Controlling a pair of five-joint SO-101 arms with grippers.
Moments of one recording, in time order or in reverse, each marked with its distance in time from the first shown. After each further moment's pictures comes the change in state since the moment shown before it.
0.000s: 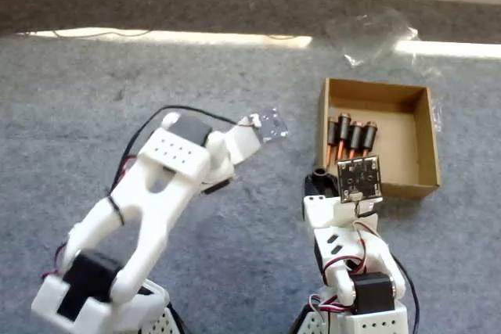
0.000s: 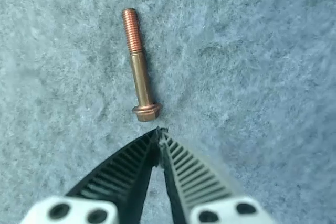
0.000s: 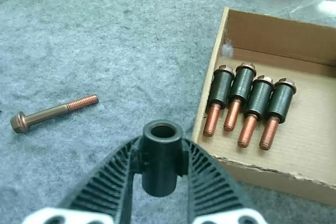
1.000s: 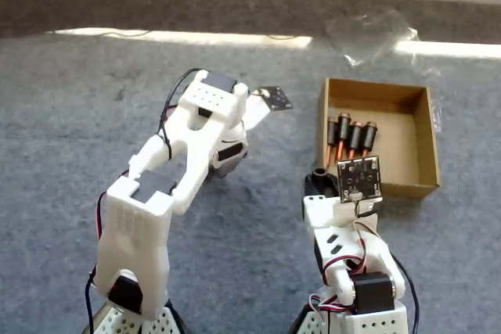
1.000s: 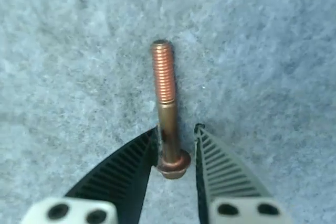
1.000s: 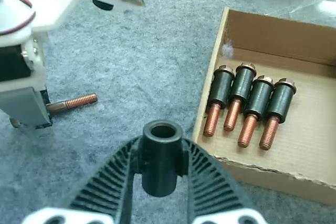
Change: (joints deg) left arm -3.5 41.7 -40.2 13.4 0.0; right arm 0.0 0.0 0.0 0.0 0.0
